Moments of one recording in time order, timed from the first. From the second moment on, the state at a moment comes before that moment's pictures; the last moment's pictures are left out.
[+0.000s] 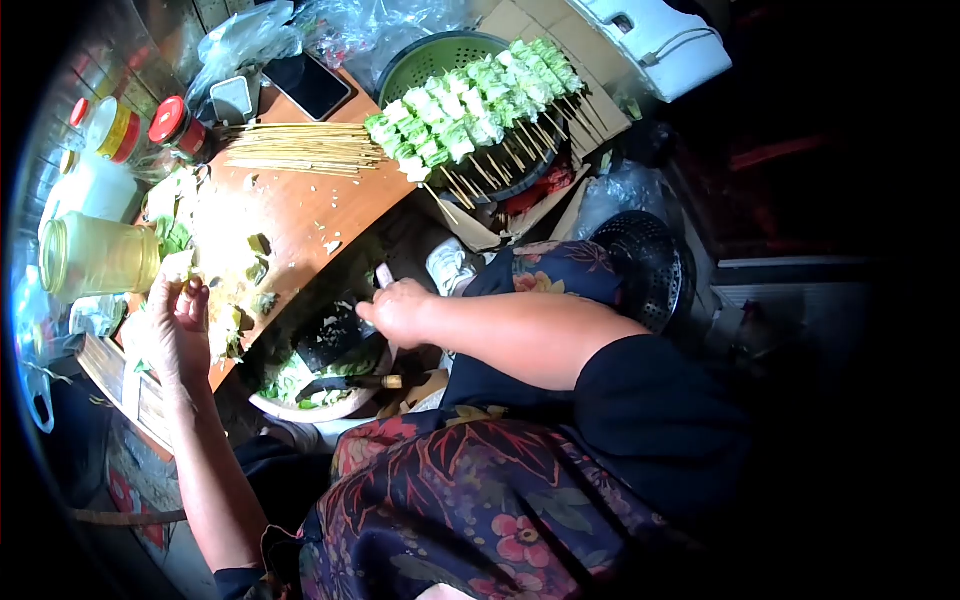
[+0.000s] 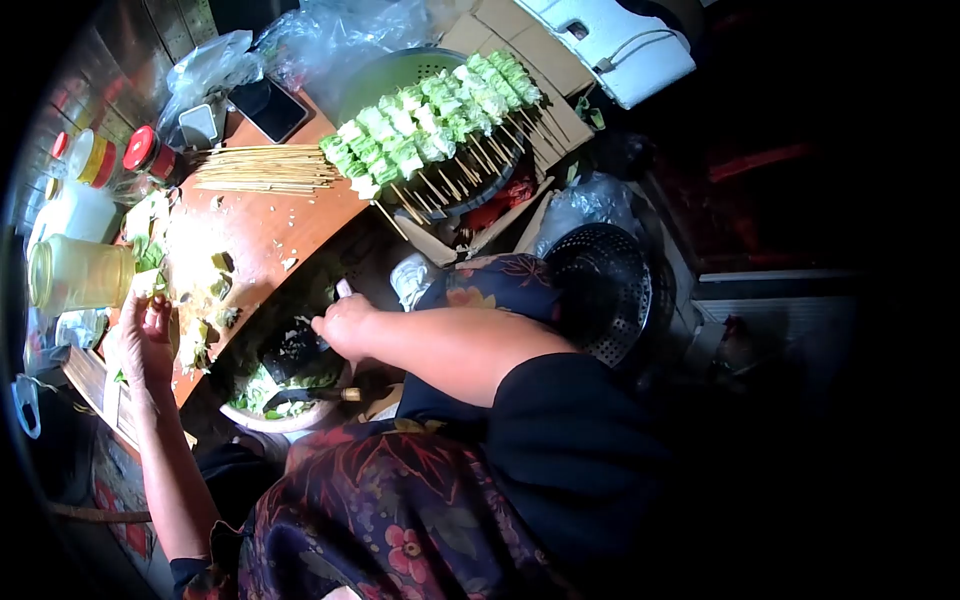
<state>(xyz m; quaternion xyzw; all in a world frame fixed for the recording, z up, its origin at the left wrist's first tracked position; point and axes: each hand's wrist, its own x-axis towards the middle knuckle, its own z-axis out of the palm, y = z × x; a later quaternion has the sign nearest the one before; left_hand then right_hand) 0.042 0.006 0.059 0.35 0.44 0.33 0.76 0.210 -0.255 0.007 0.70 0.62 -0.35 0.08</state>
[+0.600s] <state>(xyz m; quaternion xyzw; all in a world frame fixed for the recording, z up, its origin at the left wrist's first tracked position) 0.038 -0.009 0.067 0.36 0.39 0.30 0.80 0.305 -0.110 0.012 0.86 0.48 -0.11 -0.11</state>
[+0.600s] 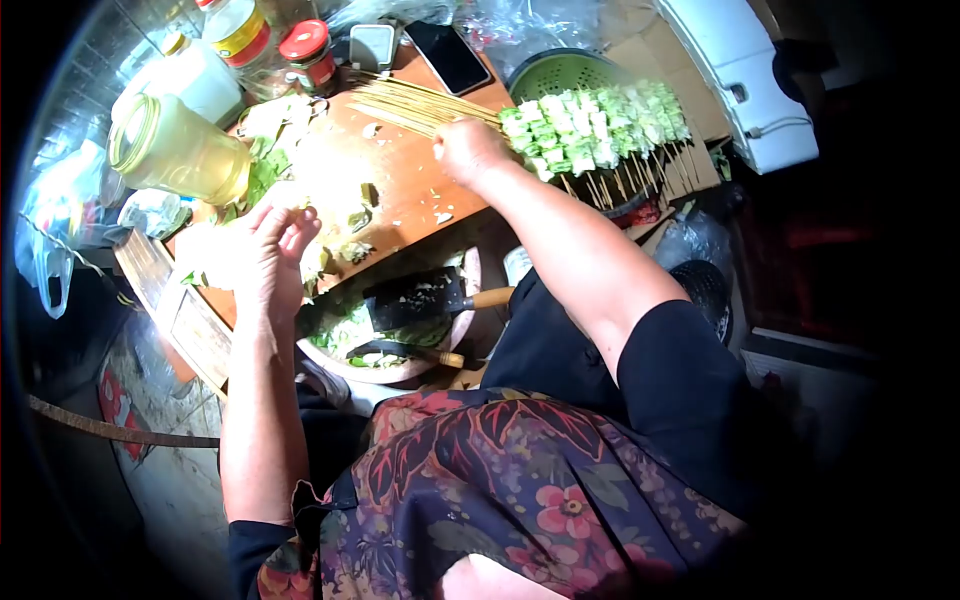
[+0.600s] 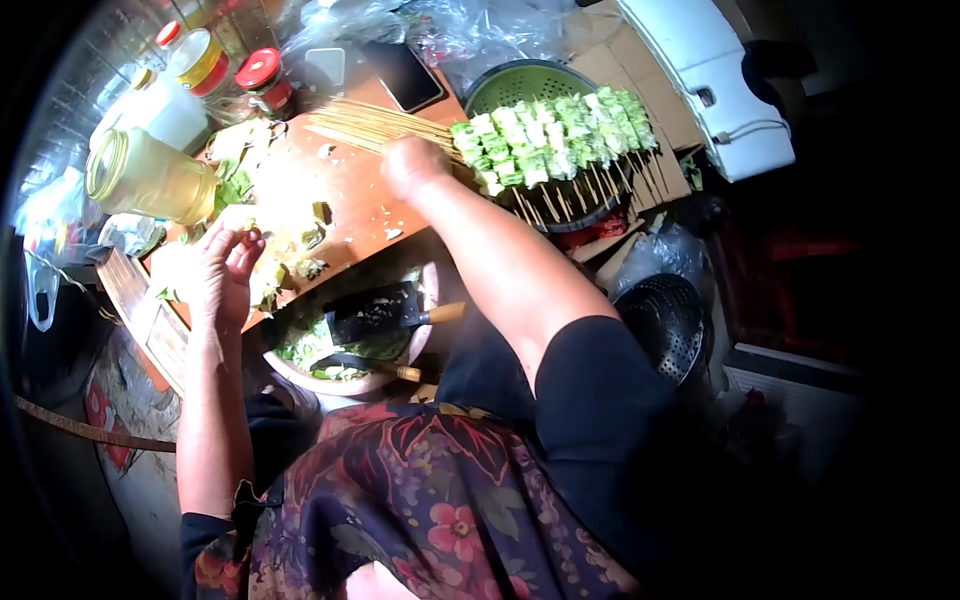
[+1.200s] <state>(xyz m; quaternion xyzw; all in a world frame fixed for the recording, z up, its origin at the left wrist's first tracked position) 0.045 -0.022 0.067 0.34 0.41 0.29 0.79 0.307 -0.109 0.013 0.85 0.50 -0.17 0.05</state>
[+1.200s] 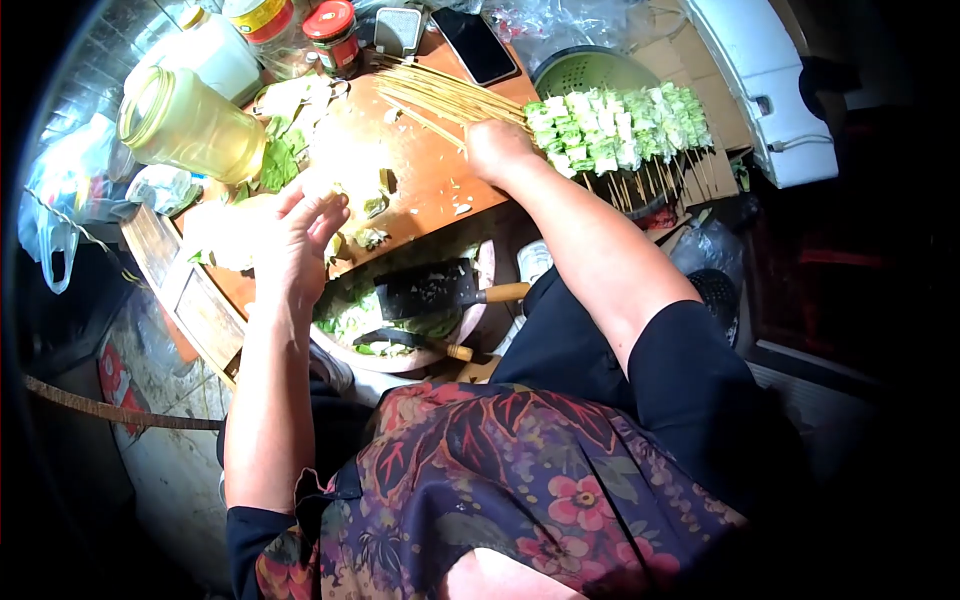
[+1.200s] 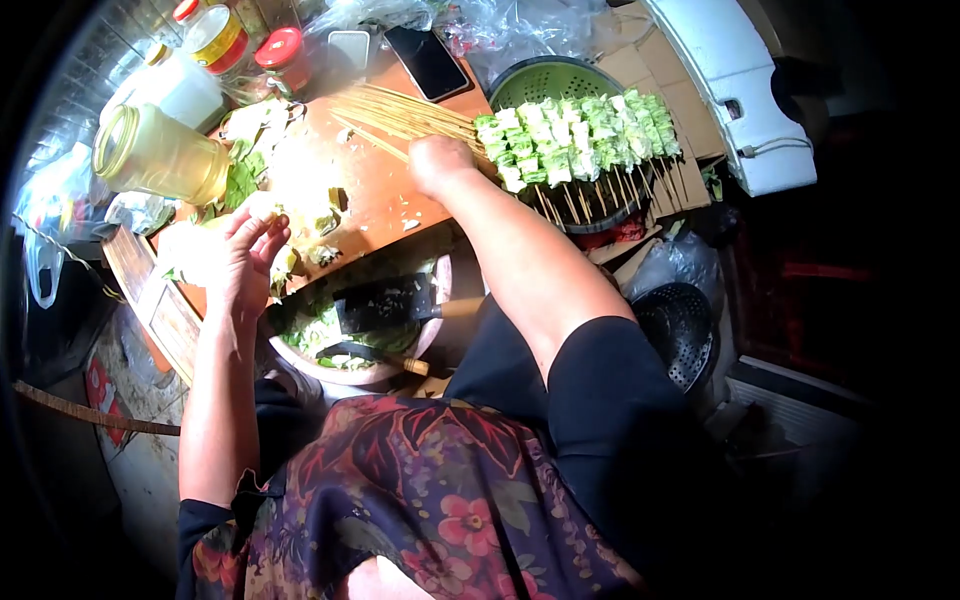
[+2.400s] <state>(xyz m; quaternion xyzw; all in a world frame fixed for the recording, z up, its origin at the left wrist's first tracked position) 0.026 0.012 0.075 0.38 0.41 0.42 0.71 0.190 -0.175 0.129 0.68 0.49 -0.40 -0.38</state>
